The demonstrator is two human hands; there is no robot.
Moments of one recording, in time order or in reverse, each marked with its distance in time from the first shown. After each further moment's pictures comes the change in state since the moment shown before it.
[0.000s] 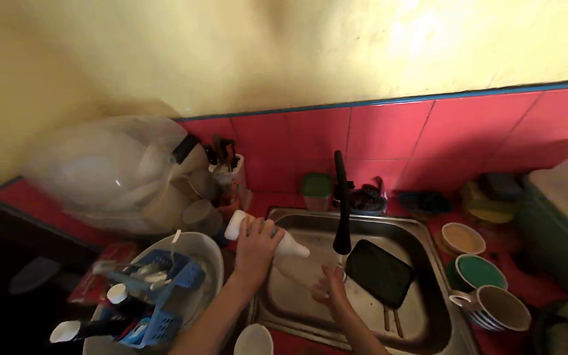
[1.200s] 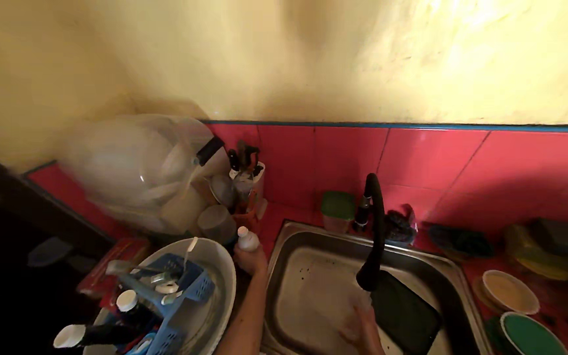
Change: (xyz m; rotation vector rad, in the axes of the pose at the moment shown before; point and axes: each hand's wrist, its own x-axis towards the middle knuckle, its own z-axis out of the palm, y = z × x) left_hand -0.002 -0.051 0.164 -0.738 0.261 -1.592; right_hand 0.043 0.039 -0.050 -0.039 0.087 -0.072
